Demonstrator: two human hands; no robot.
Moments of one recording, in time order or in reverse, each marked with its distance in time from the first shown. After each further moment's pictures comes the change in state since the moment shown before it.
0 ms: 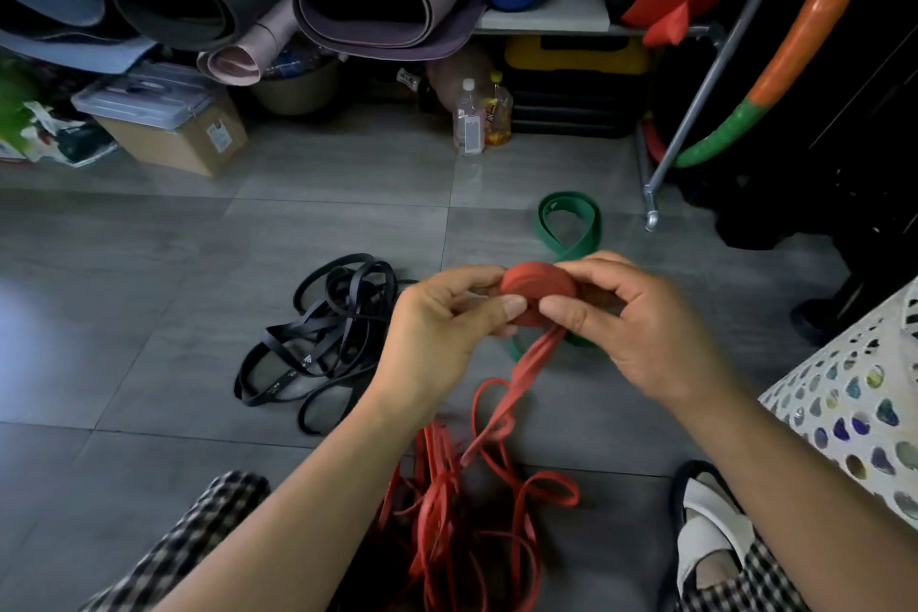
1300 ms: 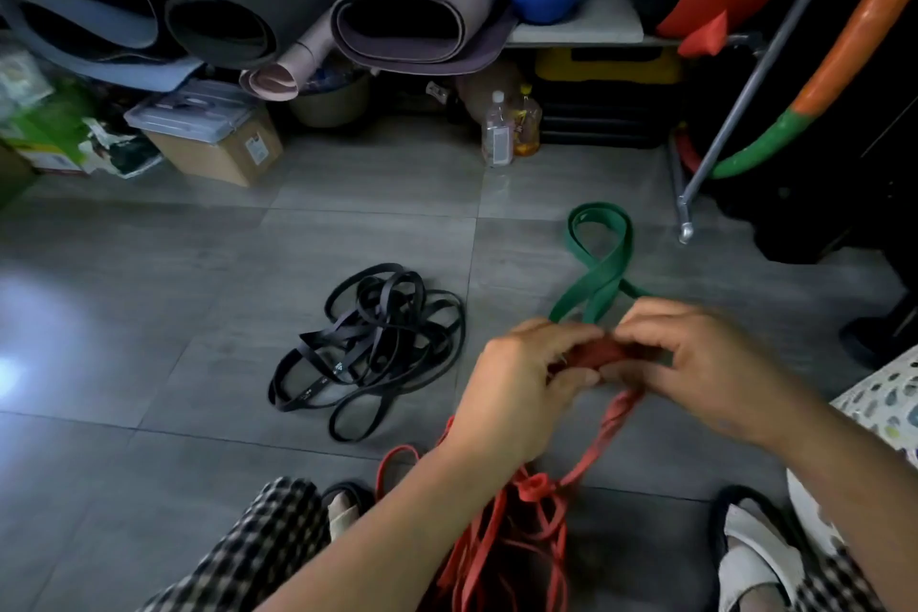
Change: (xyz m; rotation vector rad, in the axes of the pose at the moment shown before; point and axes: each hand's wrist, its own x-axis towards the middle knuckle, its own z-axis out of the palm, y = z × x) left_hand -0.010 -0.013 0.014 0.519 -0.128 0.187; right_hand 0.000 0.015 -0.019 -0.371 -0.245 -0.151
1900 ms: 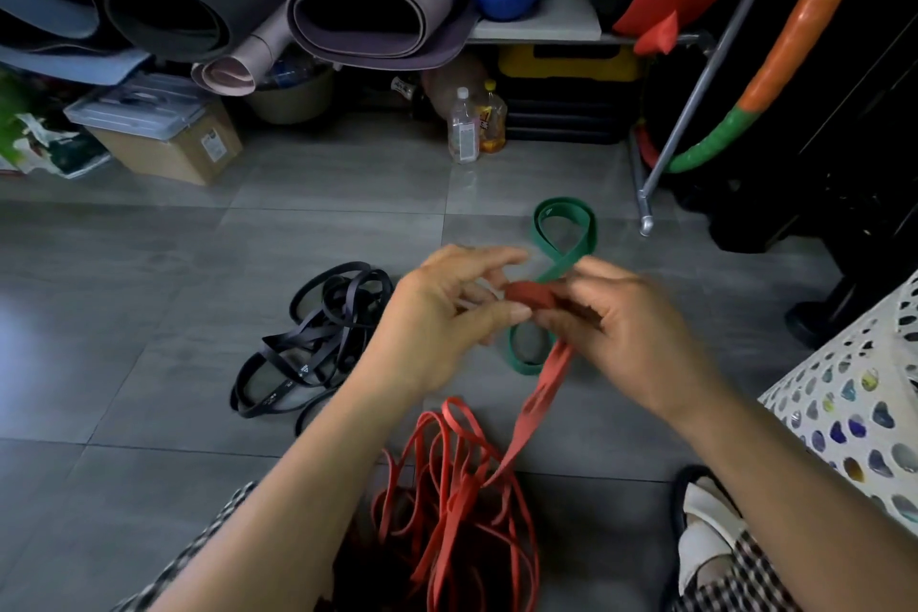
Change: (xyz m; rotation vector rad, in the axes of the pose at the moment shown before) left_hand 0.019 0.008 -0.039 -0.181 0.000 -0.024; right_hand 0.010 -0.026 0.008 -0.069 0.196 0.033
